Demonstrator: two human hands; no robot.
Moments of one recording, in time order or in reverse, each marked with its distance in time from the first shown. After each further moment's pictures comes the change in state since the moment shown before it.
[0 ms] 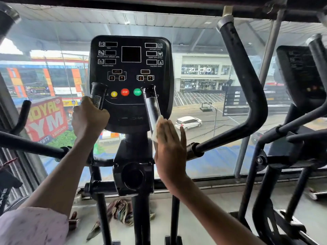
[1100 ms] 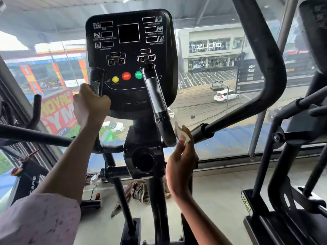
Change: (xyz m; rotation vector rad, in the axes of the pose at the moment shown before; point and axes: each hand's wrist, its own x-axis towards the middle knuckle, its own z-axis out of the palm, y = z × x) left_hand 0.002 -0.005 0.007 -0.009 0.044 -0.007; right_hand -0.052 -0.025 -0.006 0.763 0.323 0.720
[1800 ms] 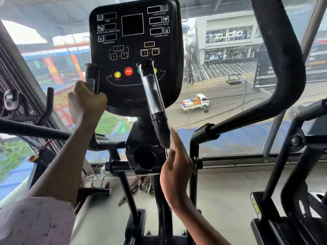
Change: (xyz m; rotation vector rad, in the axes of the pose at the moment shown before) left_hand 0.002 -0.001 0.011 0.102 0.088 -0.036; right_hand 0.004 0.024 -0.011 -0.089 -0.263 -0.126
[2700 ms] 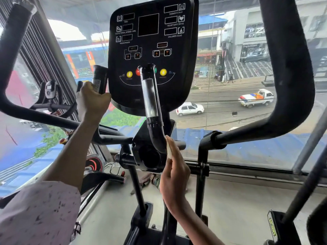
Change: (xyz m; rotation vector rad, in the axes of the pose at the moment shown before) left_hand -0.002 0.004 0.004 0.002 0.055 -0.038; right_hand 0.007 0.040 -0.014 0.209 -0.193 -0.064
